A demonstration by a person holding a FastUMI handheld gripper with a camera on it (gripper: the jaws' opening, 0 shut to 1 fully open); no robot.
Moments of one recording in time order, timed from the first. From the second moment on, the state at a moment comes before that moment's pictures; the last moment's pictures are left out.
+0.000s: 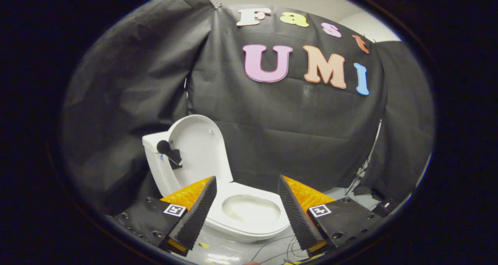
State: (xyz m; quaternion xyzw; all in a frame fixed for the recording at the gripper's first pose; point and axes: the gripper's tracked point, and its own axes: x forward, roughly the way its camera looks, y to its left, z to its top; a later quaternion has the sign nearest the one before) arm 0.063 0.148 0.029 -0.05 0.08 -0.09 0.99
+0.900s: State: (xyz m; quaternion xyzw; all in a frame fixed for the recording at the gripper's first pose) arm -0.029 0.046 0.092 -0.04 0.02 -0.11 0.99
